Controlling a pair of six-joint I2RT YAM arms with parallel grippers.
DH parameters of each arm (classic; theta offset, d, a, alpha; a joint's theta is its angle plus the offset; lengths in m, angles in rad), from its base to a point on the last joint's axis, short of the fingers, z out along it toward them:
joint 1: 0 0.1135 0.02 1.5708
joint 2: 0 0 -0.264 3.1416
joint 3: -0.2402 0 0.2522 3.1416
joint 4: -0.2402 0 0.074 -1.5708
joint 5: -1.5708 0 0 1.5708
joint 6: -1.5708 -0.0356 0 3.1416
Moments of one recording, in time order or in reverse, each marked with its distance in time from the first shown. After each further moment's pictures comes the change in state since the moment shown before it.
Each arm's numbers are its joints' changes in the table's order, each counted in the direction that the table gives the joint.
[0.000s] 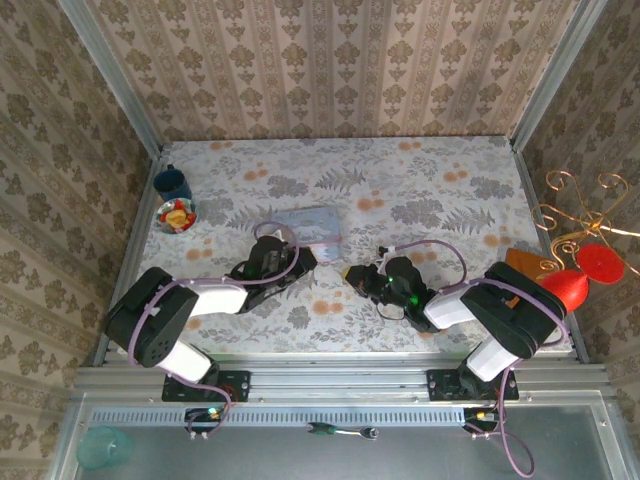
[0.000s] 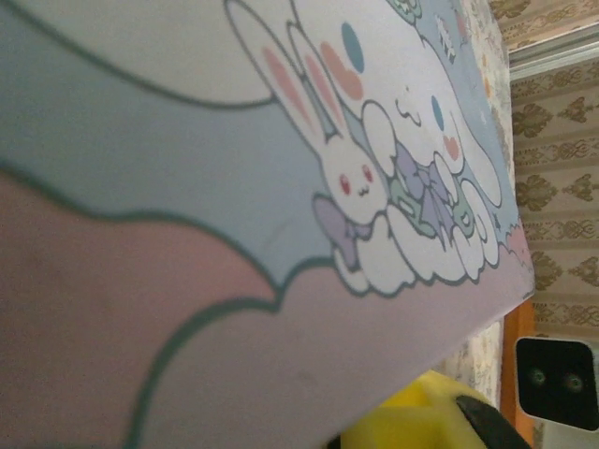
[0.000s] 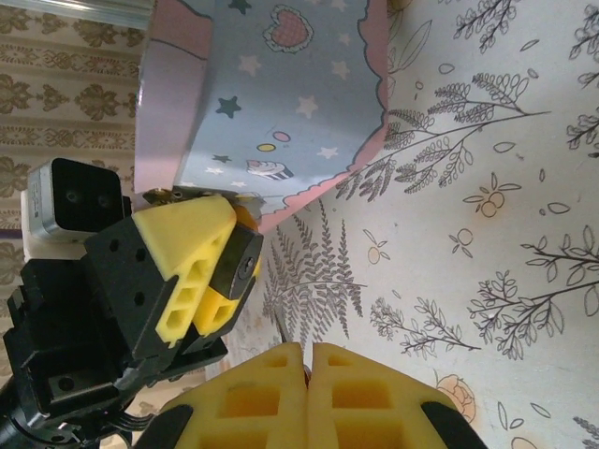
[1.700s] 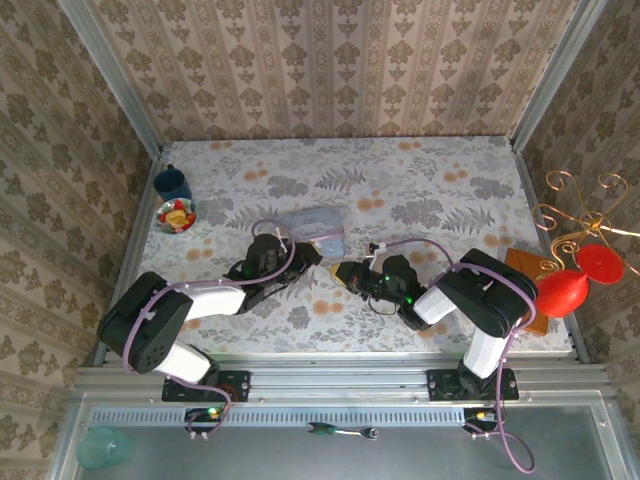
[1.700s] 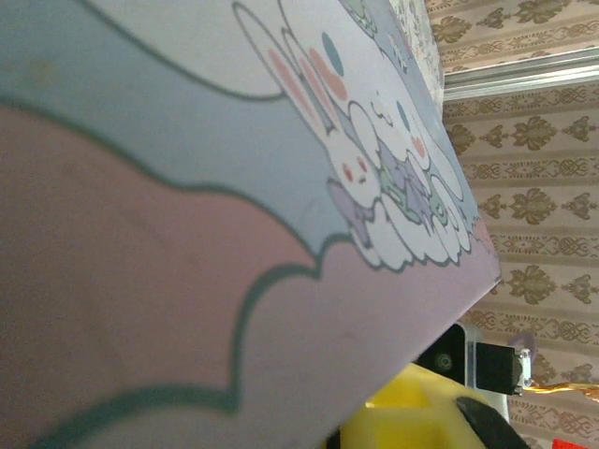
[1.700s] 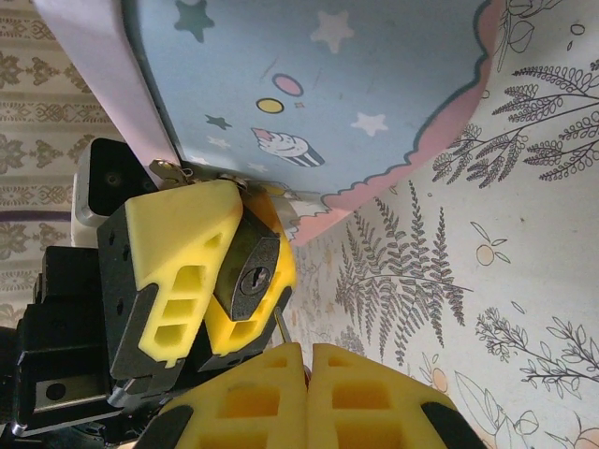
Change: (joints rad) left arm -0.006 0.036 0.000 0.055 -0.060 0.179; right arm 0.000 -0.166 -0.042 0.270 0.103 -0.102
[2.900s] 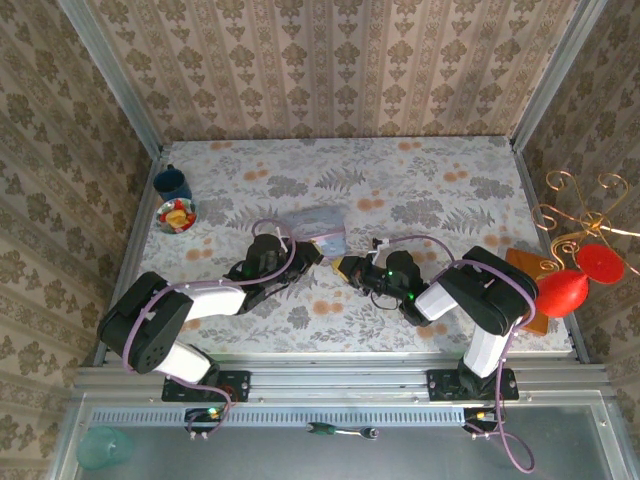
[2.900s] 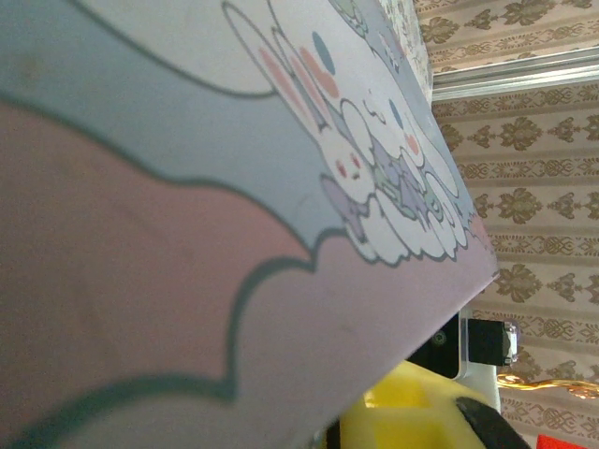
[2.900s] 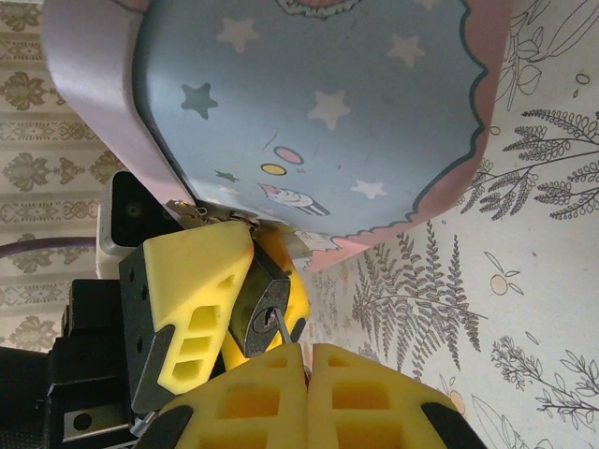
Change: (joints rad) left arm -0.006 0.000 0.001 0.020 -0.003 0.015; right arm -0.046 -0.006 -0.014 0.016 0.037 -0.027
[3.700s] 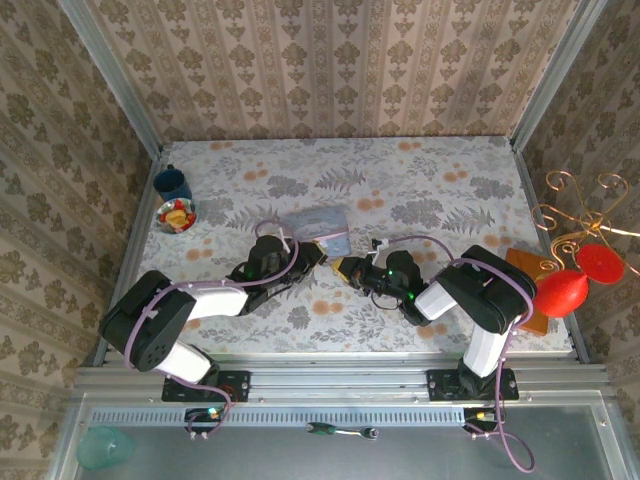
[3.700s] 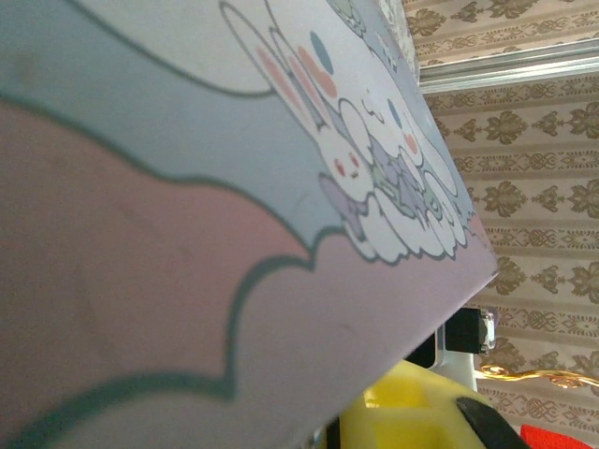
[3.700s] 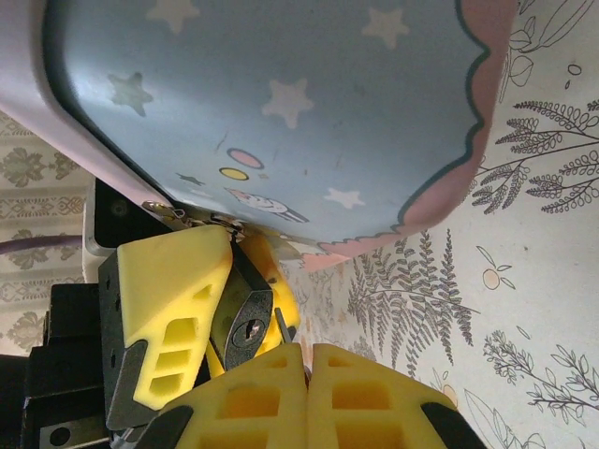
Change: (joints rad) left arm -0.024 -0.016 0.003 0.047 0.000 0.029; right arm -0.006 -0.013 -0.001 0.003 0.023 0.000
